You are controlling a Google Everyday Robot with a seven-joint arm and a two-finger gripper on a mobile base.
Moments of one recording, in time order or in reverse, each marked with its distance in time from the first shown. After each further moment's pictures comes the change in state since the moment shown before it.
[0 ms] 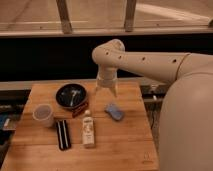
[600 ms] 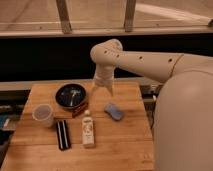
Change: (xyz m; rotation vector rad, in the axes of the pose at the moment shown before) arm -0.004 0.018 0.016 0.000 0.045 -0.070
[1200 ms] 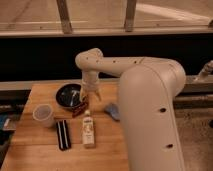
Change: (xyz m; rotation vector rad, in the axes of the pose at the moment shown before) arm -0.015 0.050 0.080 0.021 0.141 -0.086
